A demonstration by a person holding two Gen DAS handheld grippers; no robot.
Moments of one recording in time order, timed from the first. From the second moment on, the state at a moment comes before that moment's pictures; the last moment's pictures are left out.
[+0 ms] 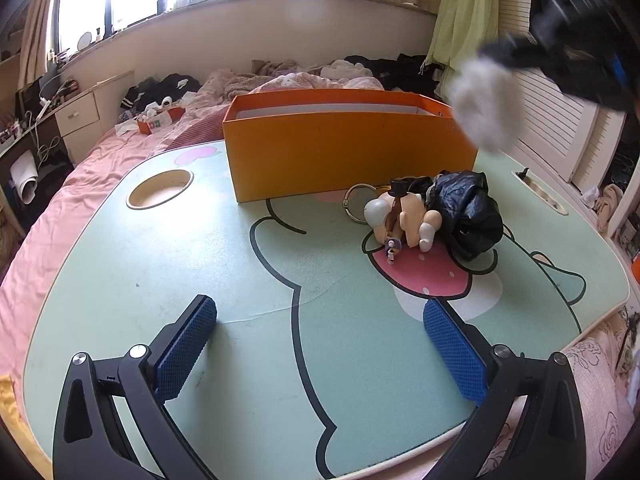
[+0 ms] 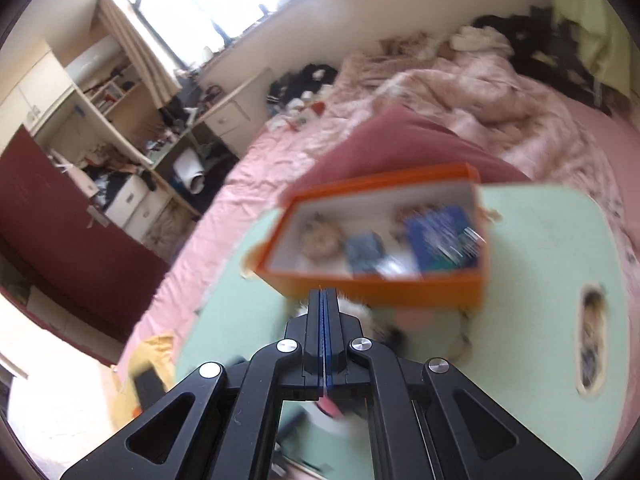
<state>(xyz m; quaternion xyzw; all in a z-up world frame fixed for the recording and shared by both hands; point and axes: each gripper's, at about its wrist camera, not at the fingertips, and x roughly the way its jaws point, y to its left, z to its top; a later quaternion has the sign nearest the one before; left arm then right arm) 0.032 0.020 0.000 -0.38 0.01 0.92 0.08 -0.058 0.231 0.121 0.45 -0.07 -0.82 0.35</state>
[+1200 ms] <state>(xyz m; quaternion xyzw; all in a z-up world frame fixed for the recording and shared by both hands) 0.033 0.022 0.003 -0.38 0.01 0.92 0.08 0.029 0.260 0.010 0.37 0.11 -0.90 0.21</state>
